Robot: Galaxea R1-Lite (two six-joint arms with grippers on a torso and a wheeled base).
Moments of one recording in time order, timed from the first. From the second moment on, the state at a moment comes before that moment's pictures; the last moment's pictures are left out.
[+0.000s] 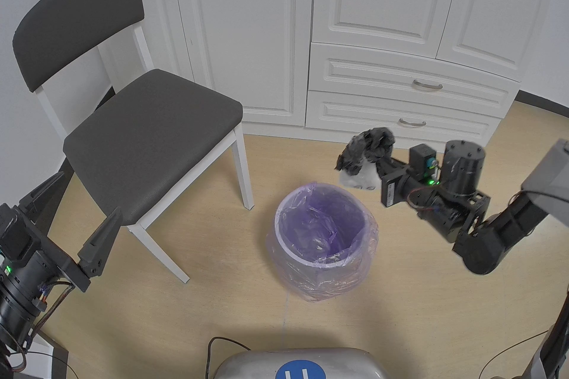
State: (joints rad) left arm -0.52 1.02 -0.15 -0.99 0.21 0.25; right arm 0.44 2.02 -0.78 -1.18 -0.17 -0.14
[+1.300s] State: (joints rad) left arm -0.46 0.97 -0.10 -0.99 0.22 0.40; right arm 0.49 2.49 -0.84 -1.21 -0.14 -0.18
